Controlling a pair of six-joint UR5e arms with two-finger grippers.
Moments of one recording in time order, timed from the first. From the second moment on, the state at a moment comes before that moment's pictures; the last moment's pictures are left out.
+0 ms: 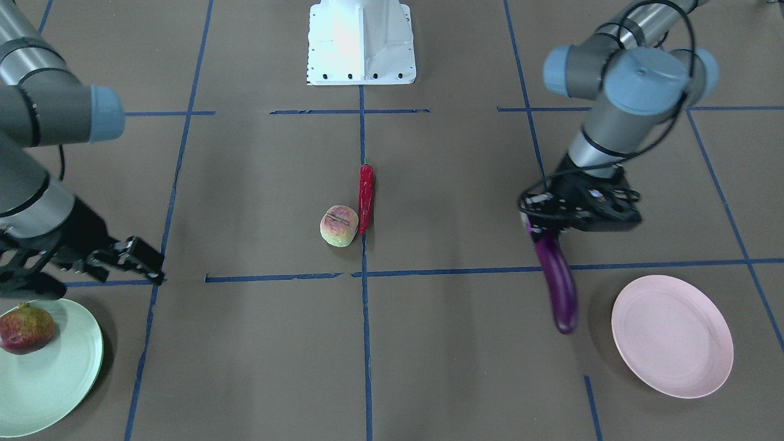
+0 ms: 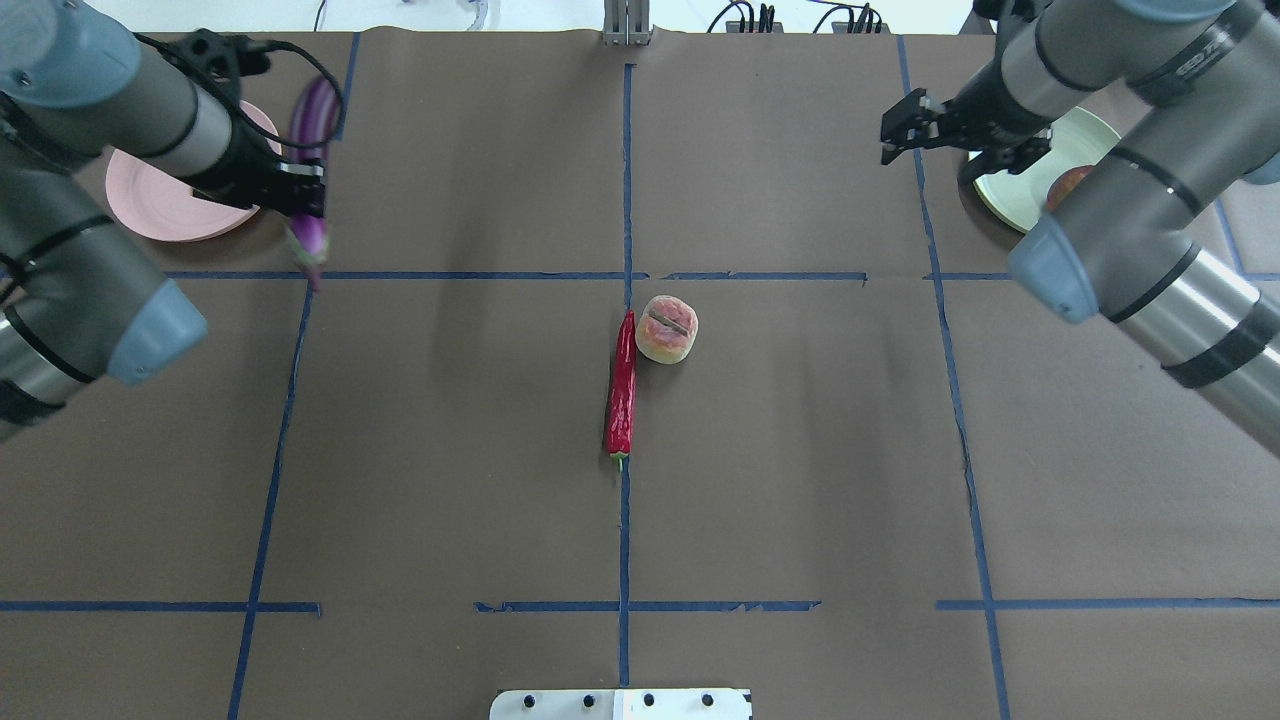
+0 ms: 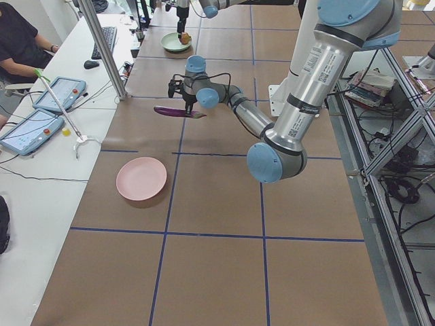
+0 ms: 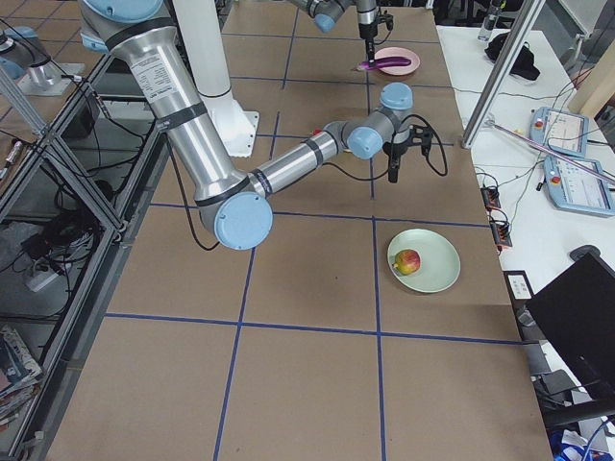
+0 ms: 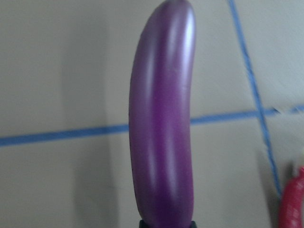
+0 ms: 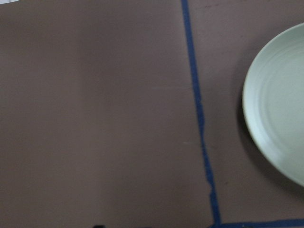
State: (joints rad) left arm -0.99 -1.99 -1.61 -1.87 -2.05 -0.94; right arm 0.96 -1.09 1.65 -1.31 2.11 1.14
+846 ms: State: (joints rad) left arm -1.15 -2.03 -1.21 -1.92 -2.07 -0.73; right arm 0.64 -1.01 1.76 -1.38 1.81 1.45
